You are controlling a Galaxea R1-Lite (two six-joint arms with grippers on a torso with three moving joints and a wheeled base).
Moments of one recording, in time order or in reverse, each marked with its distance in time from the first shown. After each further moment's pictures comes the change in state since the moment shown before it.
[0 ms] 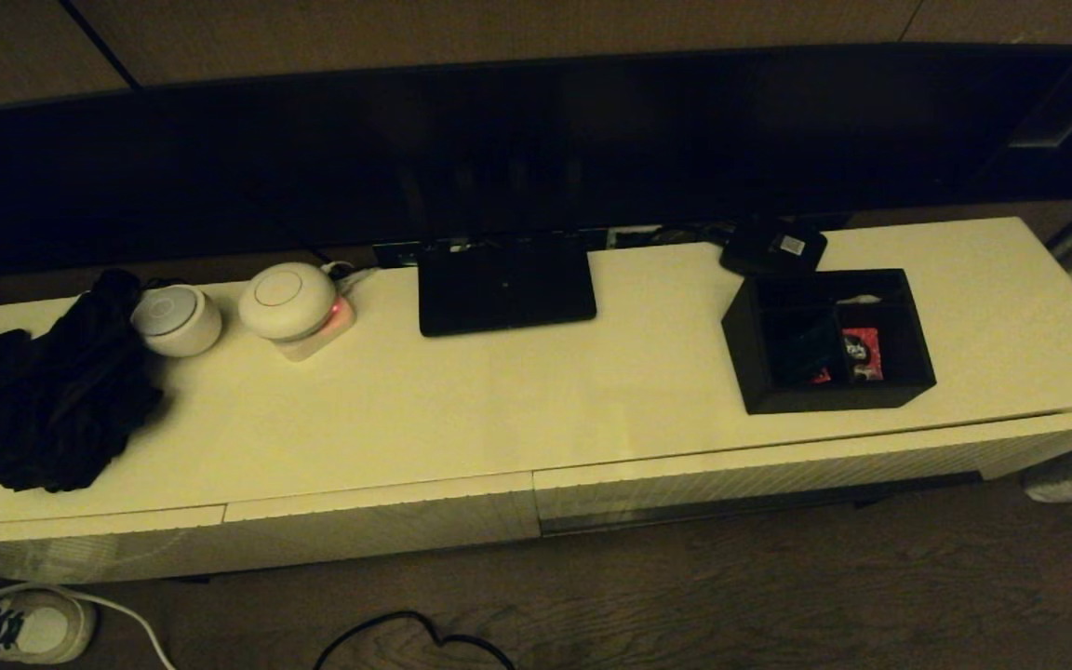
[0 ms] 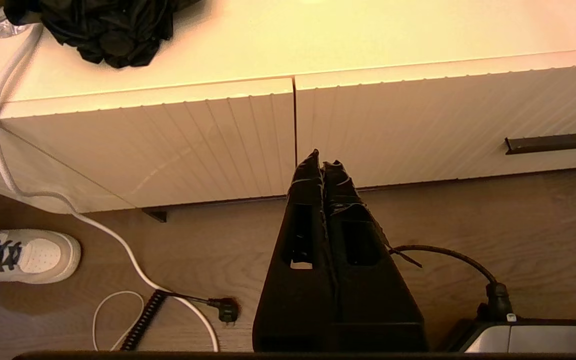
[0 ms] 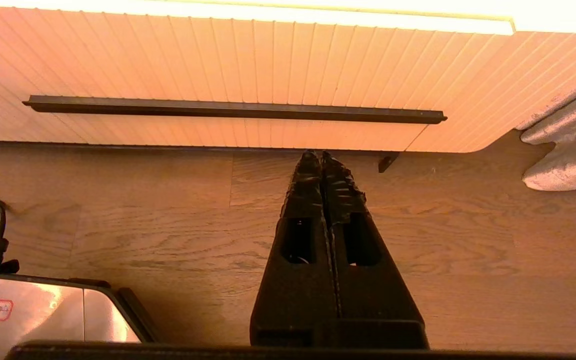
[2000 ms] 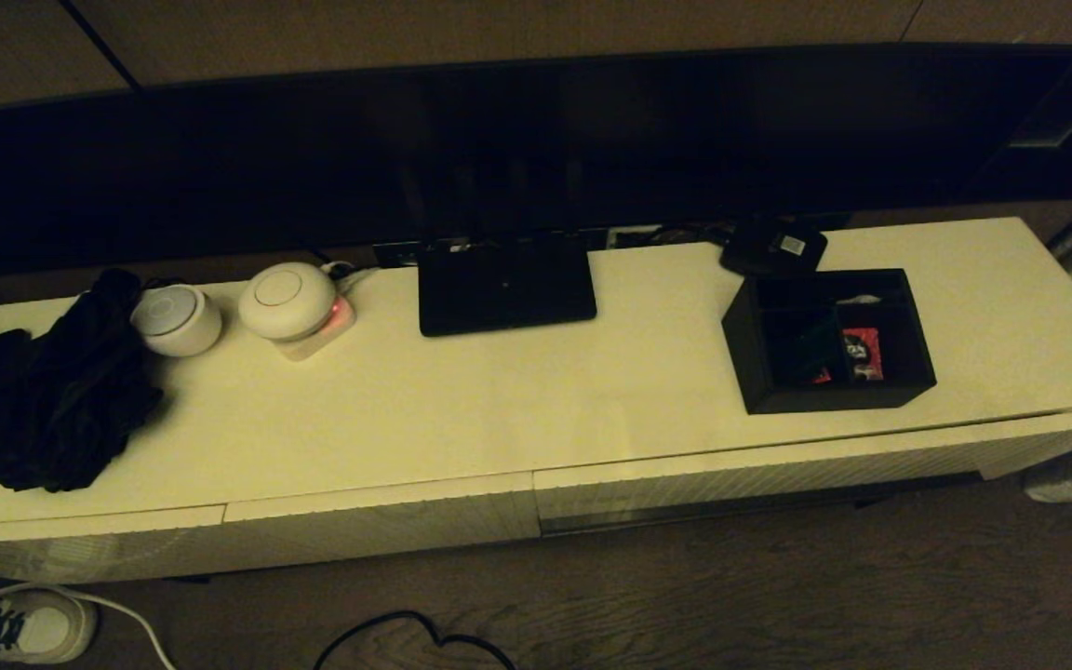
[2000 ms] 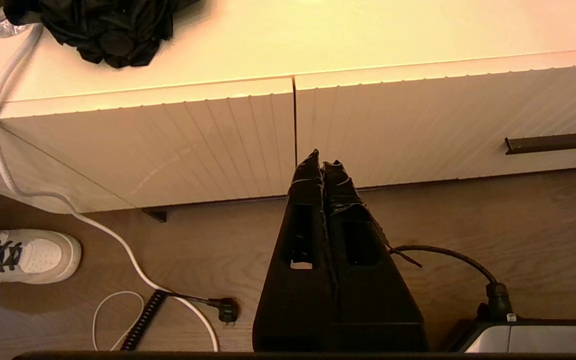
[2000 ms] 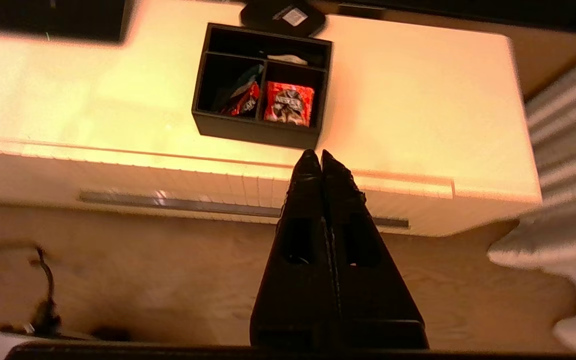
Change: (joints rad) left arm 0.000 0.000 0.000 0.000 0.000 0.000; right arm 0.009 0.571 -0.829 0.249 0.046 -0.053
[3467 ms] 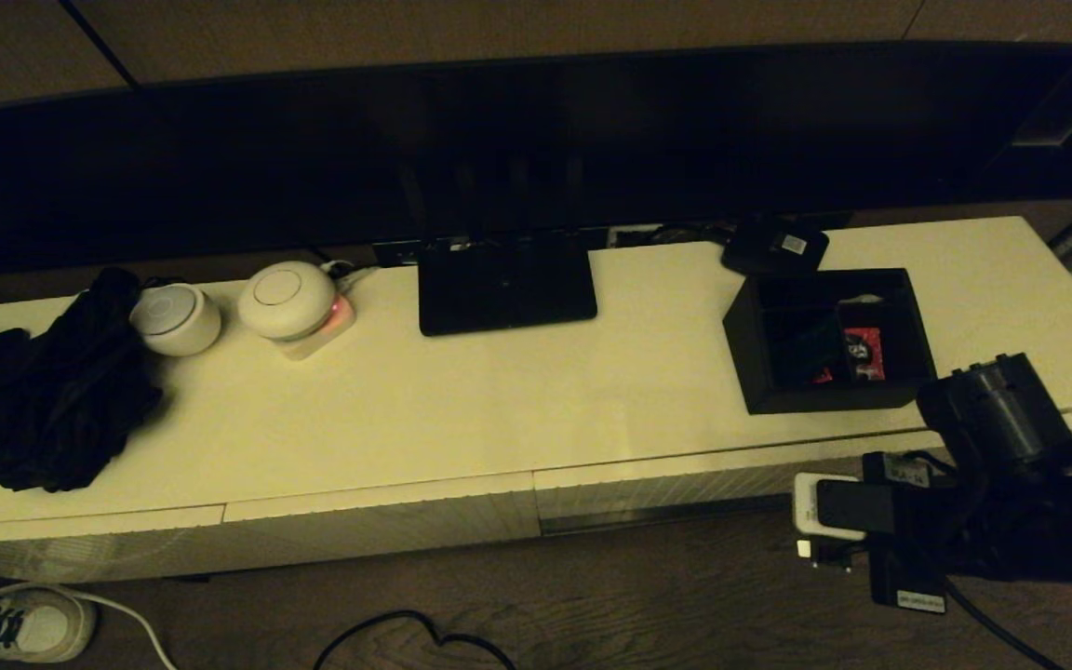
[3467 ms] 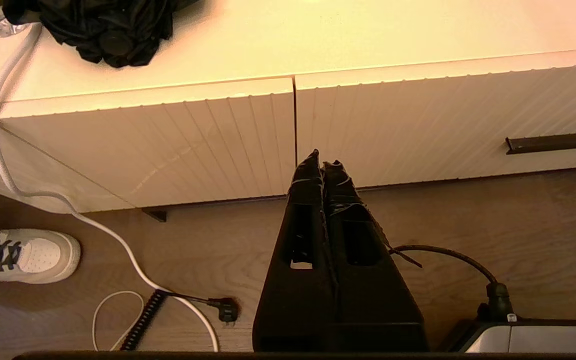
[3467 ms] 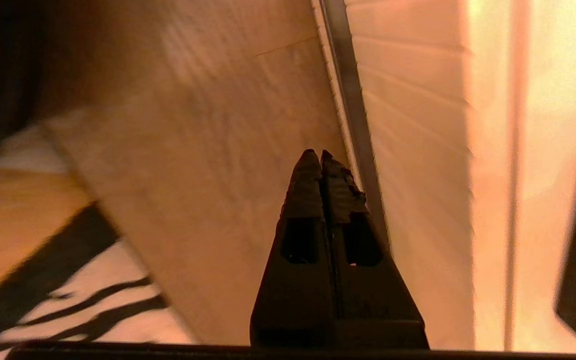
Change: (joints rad) left arm 0.000 0.000 0.000 0.000 0.000 0.000; right arm 0.349 1.006 0.081 -0.264 -0.091 -0.941
